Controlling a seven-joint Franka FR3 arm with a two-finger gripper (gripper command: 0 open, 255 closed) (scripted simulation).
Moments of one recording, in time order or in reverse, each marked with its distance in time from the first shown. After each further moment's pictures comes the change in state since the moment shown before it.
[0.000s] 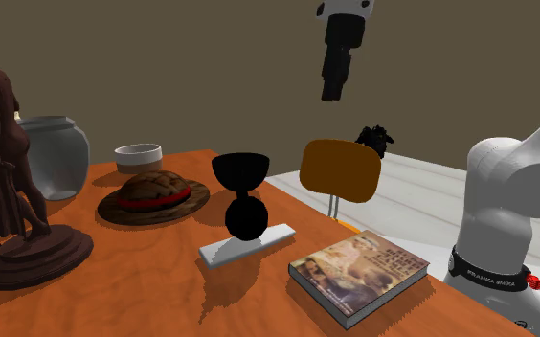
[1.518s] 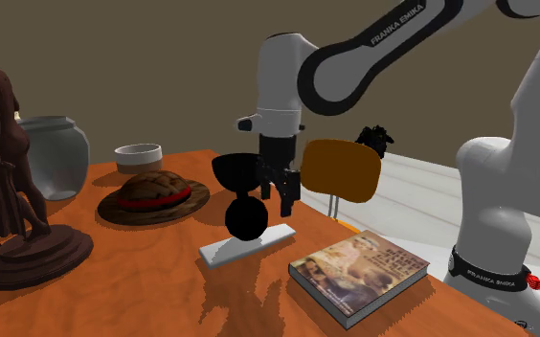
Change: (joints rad) arm 0.260 0.495 0.014 -0.163 -0.018 0.562 -0.629
